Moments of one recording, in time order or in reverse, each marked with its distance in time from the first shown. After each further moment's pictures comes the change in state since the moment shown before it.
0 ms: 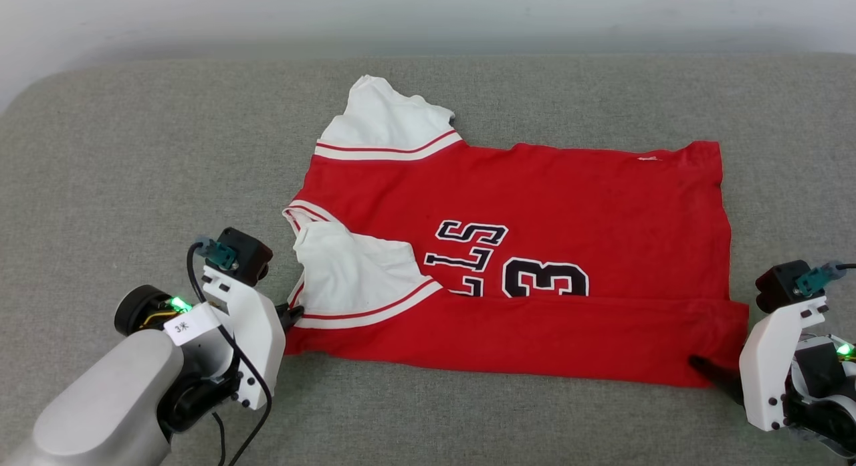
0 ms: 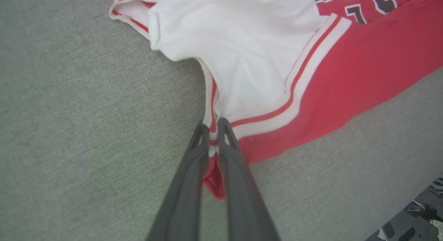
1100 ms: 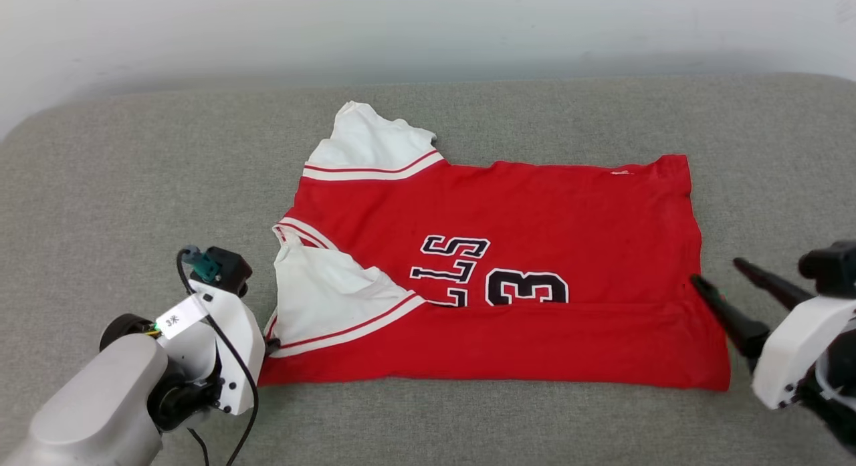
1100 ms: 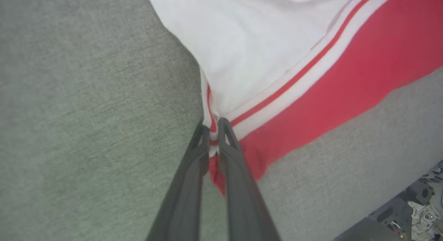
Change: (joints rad) left arm -0.010 -0.048 0.006 0.219 -0.055 -0.052 0.082; right arm 0.045 -0.022 -0.053 -0.173 -0.018 0.000 -0.488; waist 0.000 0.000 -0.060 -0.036
